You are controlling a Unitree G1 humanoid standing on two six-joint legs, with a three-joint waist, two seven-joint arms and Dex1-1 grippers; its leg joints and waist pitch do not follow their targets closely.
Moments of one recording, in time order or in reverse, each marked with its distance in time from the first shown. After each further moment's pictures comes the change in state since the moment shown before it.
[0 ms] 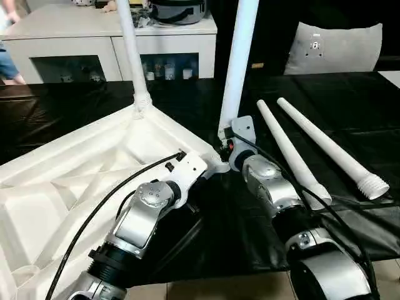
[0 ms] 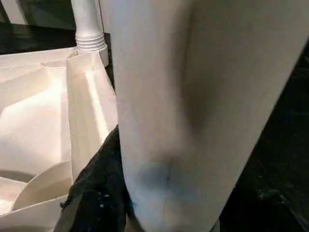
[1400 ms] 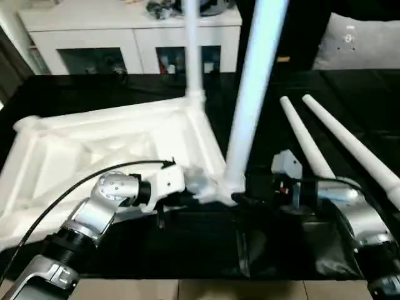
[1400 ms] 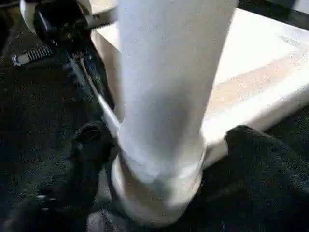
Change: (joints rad) left arm -0.065 0.320 -0.077 0.182 -0.159 -0.532 -0.630; right arm 0.284 -0.460 0.098 -0.427 0.138 -0.026 0.945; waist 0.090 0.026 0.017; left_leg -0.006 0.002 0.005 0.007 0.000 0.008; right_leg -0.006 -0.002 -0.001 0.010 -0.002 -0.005
